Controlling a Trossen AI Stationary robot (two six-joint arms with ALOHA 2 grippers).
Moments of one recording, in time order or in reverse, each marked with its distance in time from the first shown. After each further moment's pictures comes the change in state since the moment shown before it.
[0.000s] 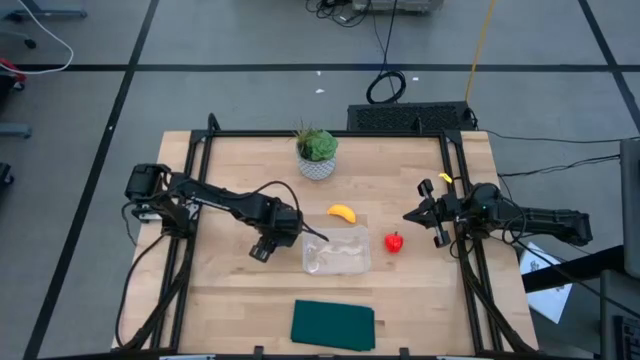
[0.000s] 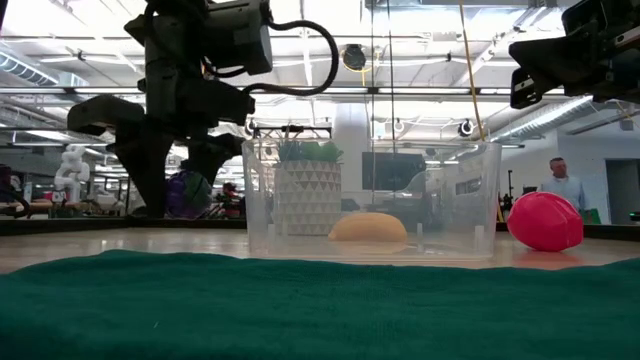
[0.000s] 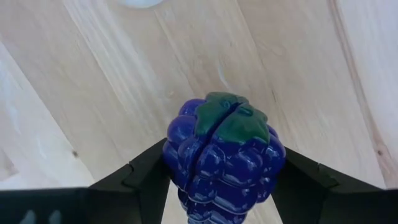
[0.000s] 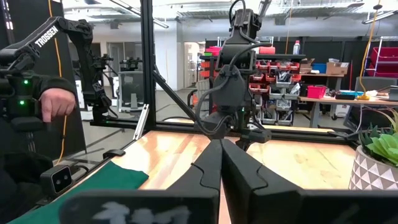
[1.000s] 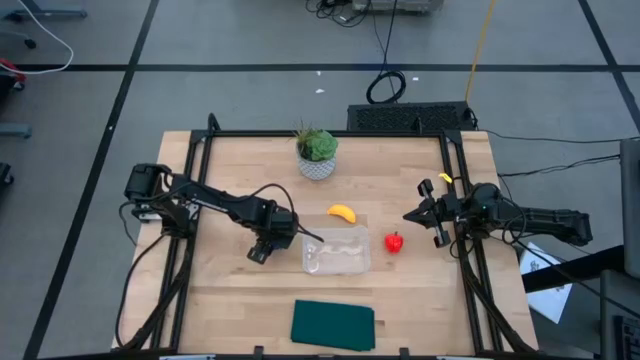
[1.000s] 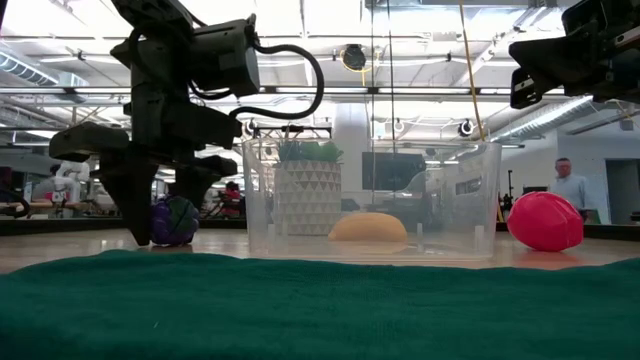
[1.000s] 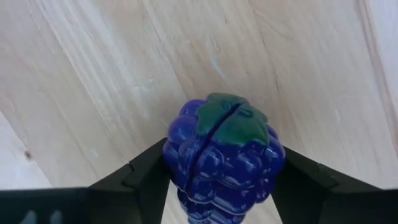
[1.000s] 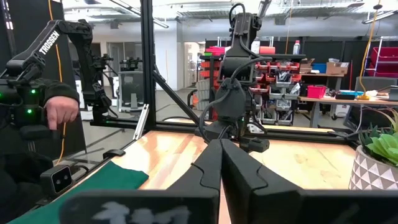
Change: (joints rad) left arm -0.001 -0.002 -0.124 0.133 0.029 -0.033; right arm 0.000 0.000 0.000 0.000 0.000 0.000
